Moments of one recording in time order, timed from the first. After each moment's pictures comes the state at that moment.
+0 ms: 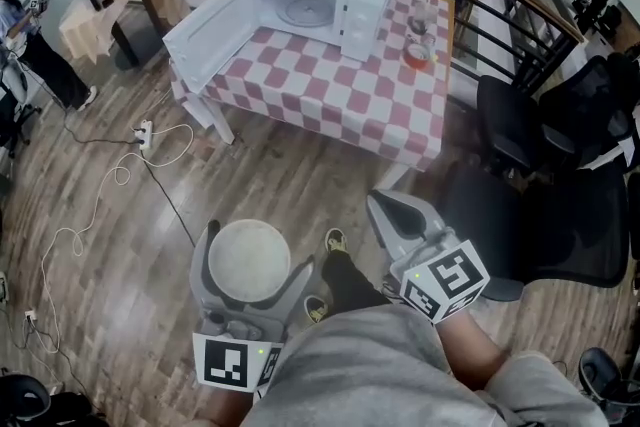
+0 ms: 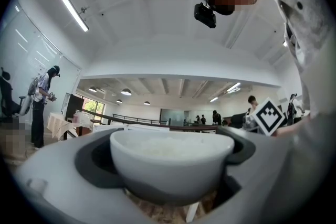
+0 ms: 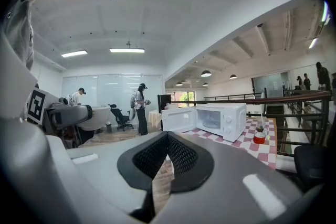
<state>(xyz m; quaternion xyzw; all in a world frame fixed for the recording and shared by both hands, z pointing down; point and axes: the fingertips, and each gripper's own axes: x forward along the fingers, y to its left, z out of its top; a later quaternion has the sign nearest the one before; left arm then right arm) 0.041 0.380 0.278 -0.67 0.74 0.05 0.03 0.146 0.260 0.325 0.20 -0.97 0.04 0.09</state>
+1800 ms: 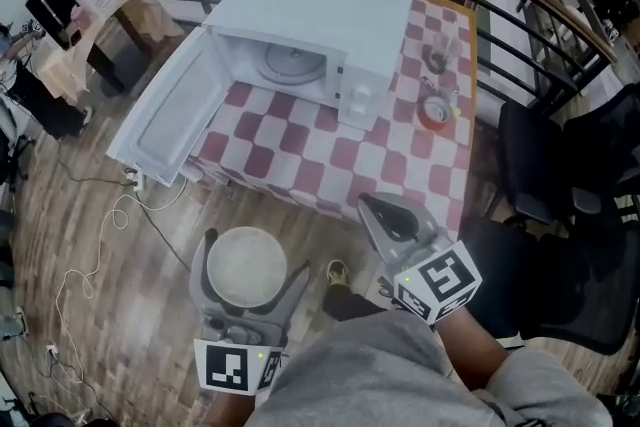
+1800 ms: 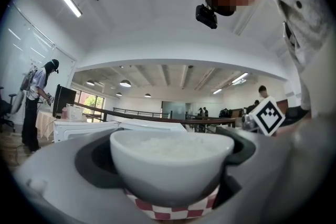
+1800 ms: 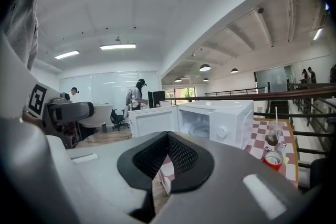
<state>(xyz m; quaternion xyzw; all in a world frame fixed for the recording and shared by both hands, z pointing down) -0.074 0.074 0.296 -0.67 0.74 0.02 0.00 0.024 -0.037 0.351 0.19 -0.97 0.06 0.10</state>
